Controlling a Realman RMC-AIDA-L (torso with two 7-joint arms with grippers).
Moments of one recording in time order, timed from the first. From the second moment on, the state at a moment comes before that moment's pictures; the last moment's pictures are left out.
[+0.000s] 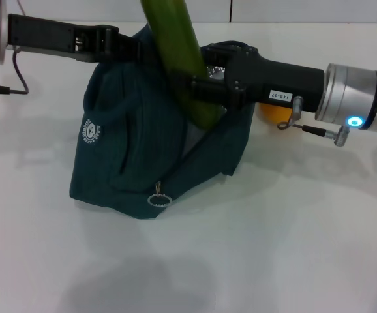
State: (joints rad) left arm -0.63 -2.03 0.74 1.15 2.04 1.75 -2.49; right arm 0.82 2.03 -1.64 -0.31 -0.80 -1.34 1.17
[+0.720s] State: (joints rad) left arm -0.63 -2.03 0.74 1.15 2.04 1.75 -2.49; right arm 0.75 2.03 -1.81 -0.41 -0.69 -1.24 1.12
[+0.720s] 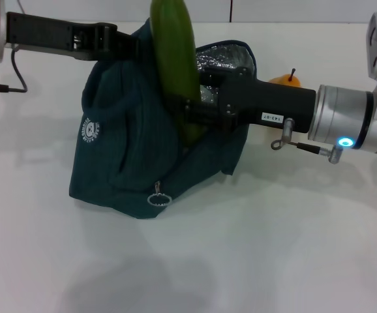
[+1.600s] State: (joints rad) left arm -0.60 -2.01 0.68 1.13 2.05 1.74 -2.46; right arm 0.48 2.00 -1.49 -0.45 -0.69 -1.29 1.09
